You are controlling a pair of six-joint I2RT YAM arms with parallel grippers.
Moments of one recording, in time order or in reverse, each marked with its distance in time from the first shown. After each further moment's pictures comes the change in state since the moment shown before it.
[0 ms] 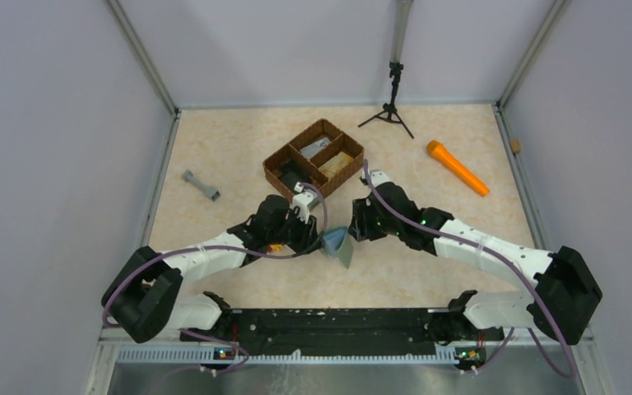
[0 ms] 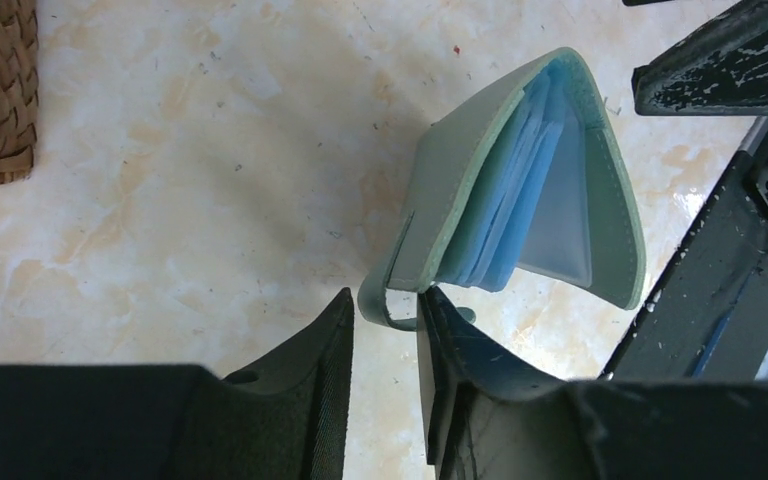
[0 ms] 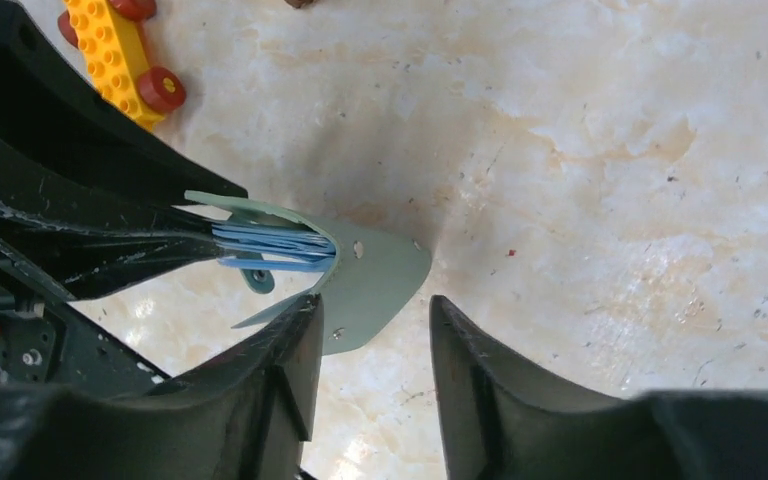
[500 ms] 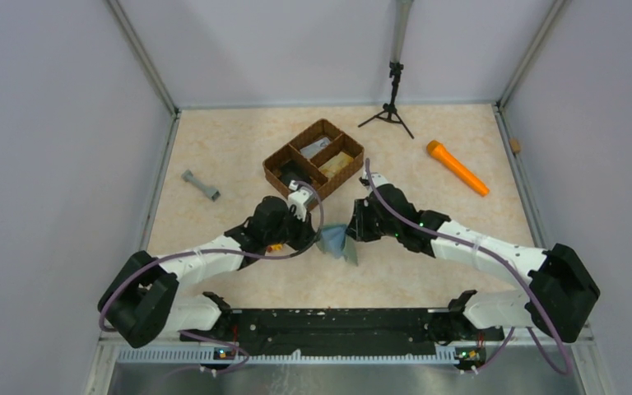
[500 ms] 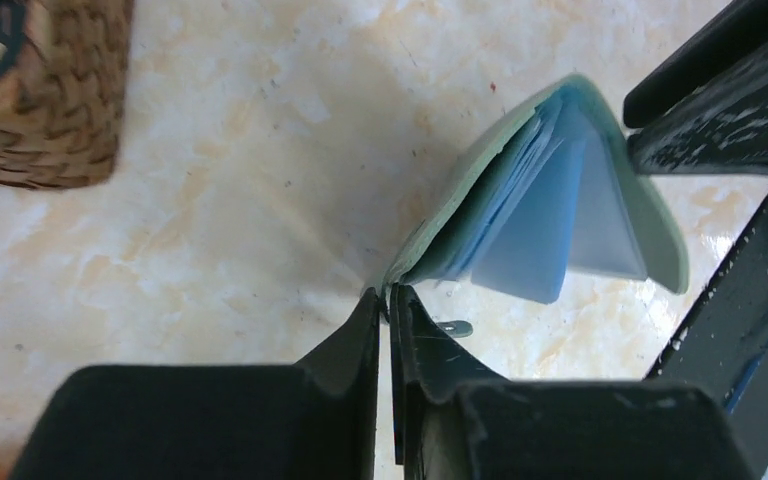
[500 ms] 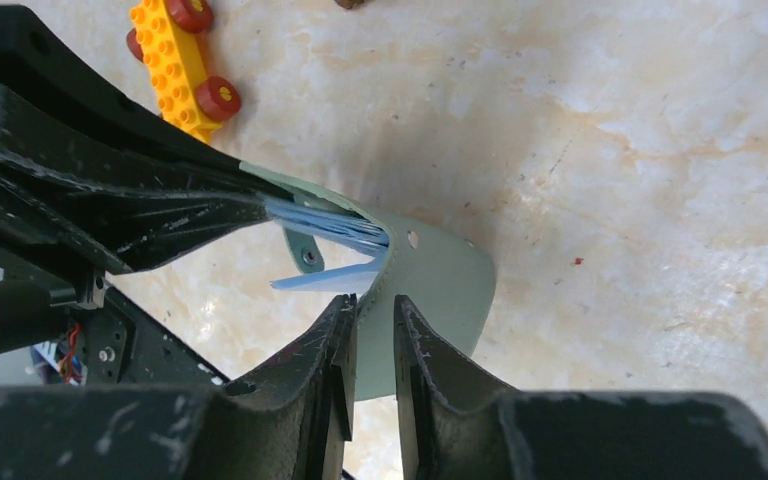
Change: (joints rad) left arm -0.001 -0.059 -0.035 0.057 -0.104 -0.012; right arm 0.000 0.019 -0.047 0.111 -0.086 0.093
